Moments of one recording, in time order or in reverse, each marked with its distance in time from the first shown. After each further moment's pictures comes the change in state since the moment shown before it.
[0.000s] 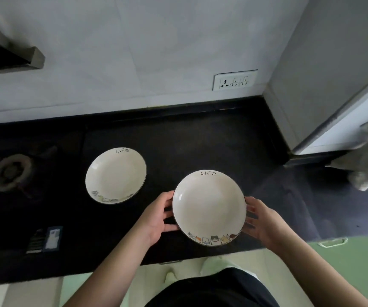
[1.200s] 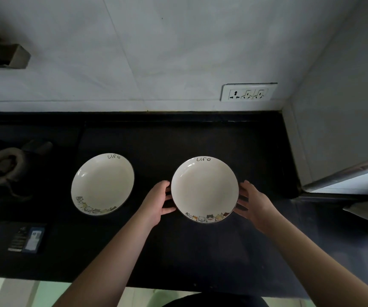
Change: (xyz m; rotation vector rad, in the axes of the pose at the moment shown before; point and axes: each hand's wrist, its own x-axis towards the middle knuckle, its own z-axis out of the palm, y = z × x) left_hand 0.102 0.060 0.058 -0.155 0.327 -0.054; right_hand 0.126 -0.105 0.017 -0.106 -0.063 0.048
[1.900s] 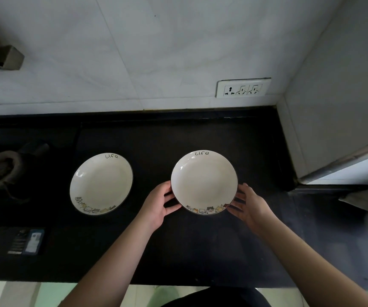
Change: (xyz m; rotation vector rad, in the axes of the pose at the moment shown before) left_hand -0.014 -0.016 -0.004 -0.045 -0.147 0.110; right_hand -0.004 0.025 -0.006 0.100 -0.032 -0.010
